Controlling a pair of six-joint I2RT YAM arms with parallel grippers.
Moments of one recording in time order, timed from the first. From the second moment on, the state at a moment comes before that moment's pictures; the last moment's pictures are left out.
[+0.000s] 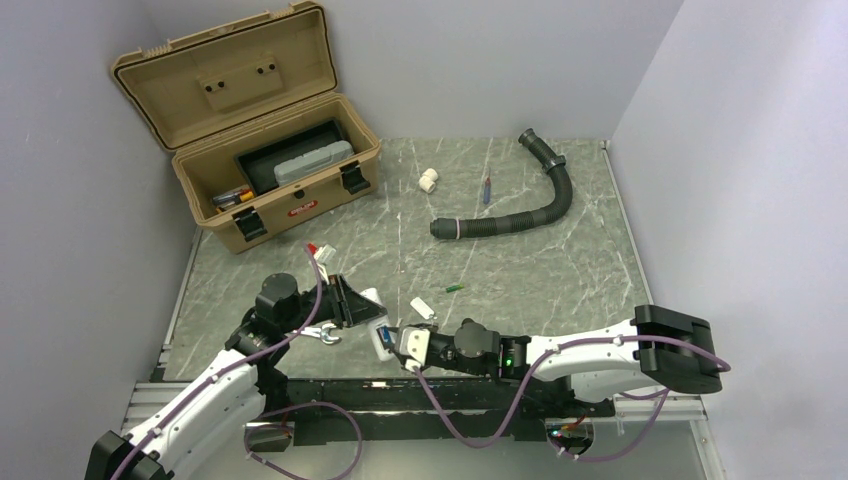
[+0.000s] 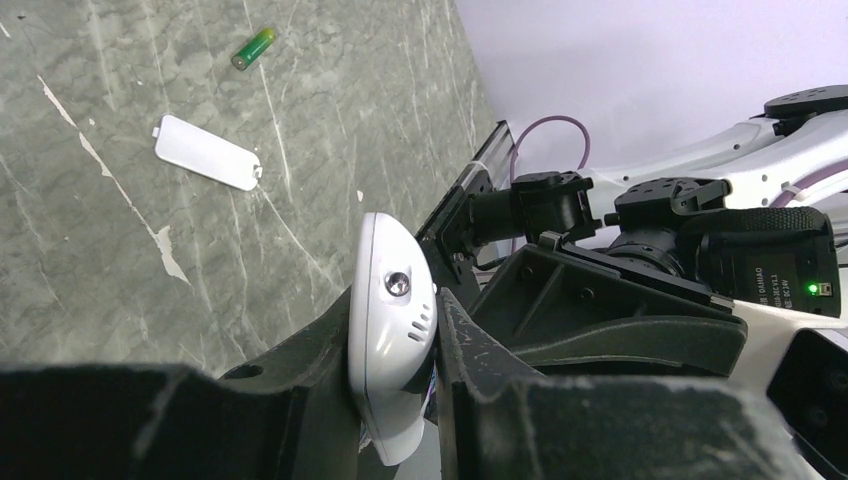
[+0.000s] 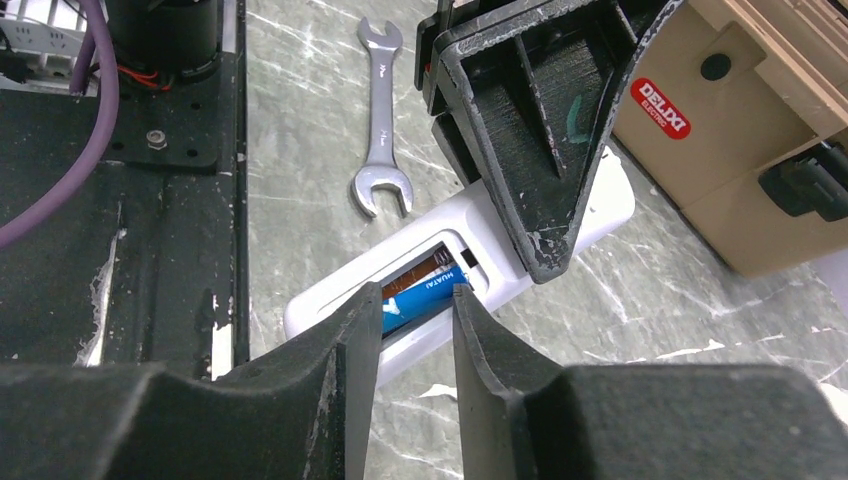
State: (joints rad) left arm -0.49 0.62 0.23 0.17 0.64 -0.91; right arm 1.41 1.23 0.41 0.68 0.10 -0.40
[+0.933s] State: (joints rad) left arm -0.49 0.62 0.23 0.17 0.64 -0.90; right arm 1.42 1.21 0.42 0.60 0.09 -0.50
